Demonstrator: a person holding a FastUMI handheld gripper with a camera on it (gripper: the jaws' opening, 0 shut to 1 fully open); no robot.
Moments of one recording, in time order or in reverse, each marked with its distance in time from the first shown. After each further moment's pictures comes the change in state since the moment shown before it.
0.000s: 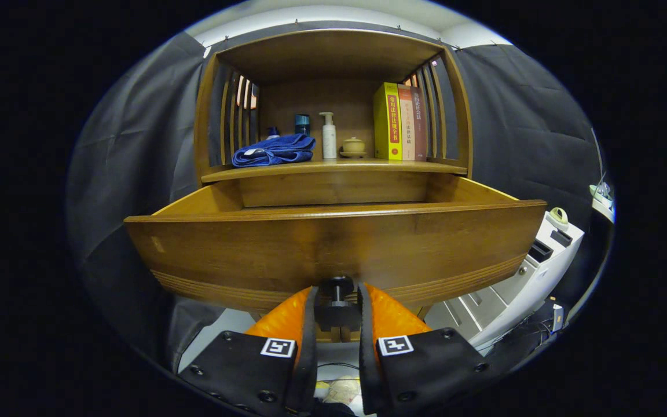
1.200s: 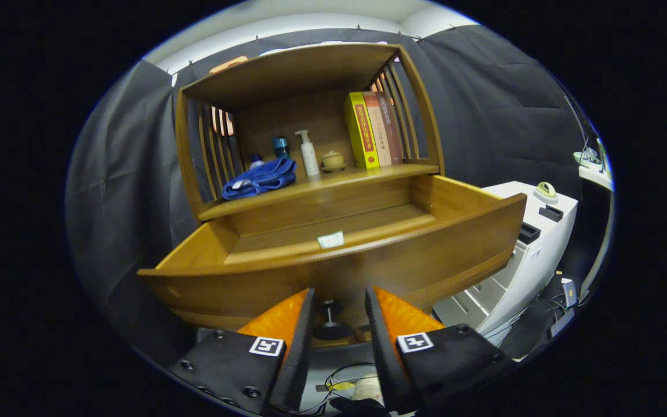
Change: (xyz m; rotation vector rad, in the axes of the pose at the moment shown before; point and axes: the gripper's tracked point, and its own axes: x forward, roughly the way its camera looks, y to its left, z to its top) arm -0.033 -0.026 0.060 0.185 -0.058 -0.026
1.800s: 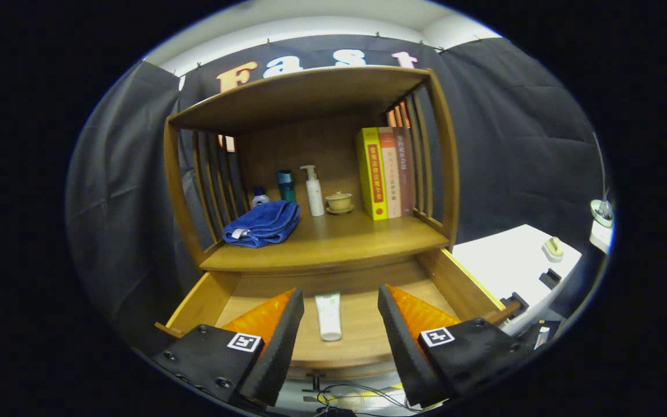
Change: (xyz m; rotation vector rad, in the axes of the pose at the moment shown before) arm 0.073 0.010 0.126 -0.093 0.018 0.073
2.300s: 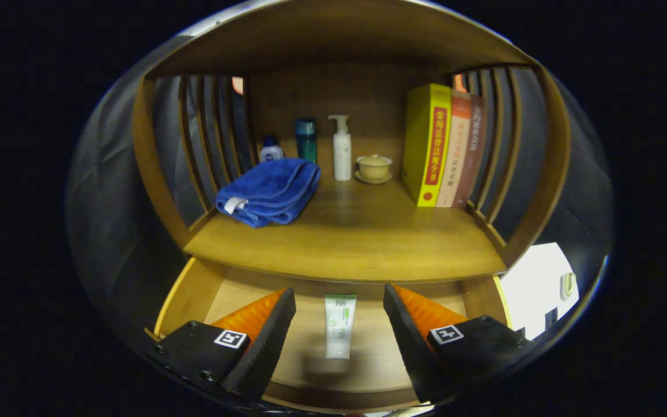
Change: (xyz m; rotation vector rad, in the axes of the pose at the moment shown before) arm 0.126 0.032 -0.044 -0.142 0.375 0.087
